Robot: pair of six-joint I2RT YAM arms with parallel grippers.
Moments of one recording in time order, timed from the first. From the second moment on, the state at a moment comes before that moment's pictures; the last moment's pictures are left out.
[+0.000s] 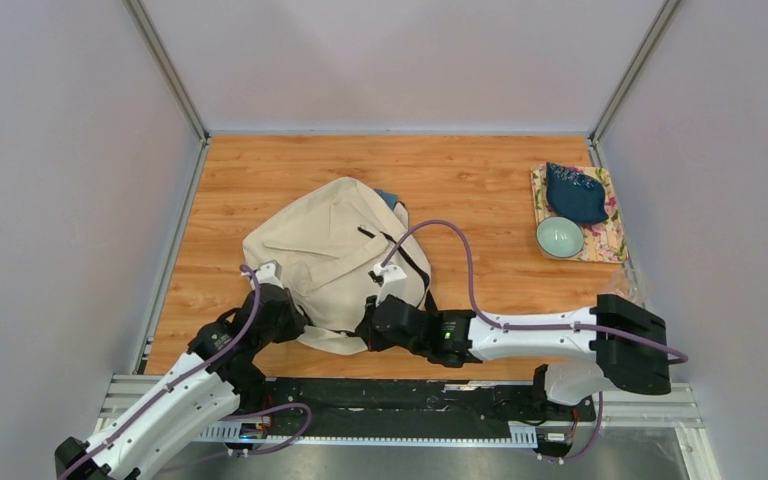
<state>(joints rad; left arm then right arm) -0.63 0.50 0.35 -0.68 -0.21 -0.80 1.34 1.44 0.82 -0.03 0.32 0.89</state>
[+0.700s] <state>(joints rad) -0.63 0.48 0.53 -0.76 -0.26 -0.76 1.34 1.22 0.82 -0.16 0.52 0.86</state>
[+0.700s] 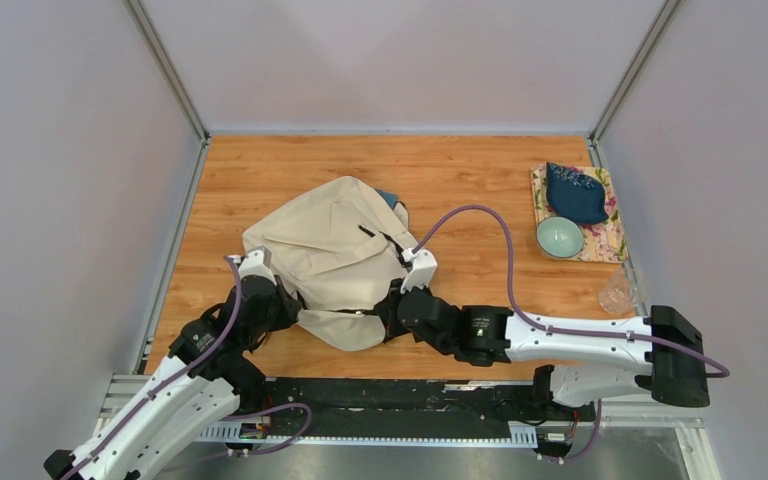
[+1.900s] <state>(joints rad) -0.63 0.39 0.55 -0.86 -0.34 -0.76 1.25 1.09 0.75 -0.21 0.52 0.86</state>
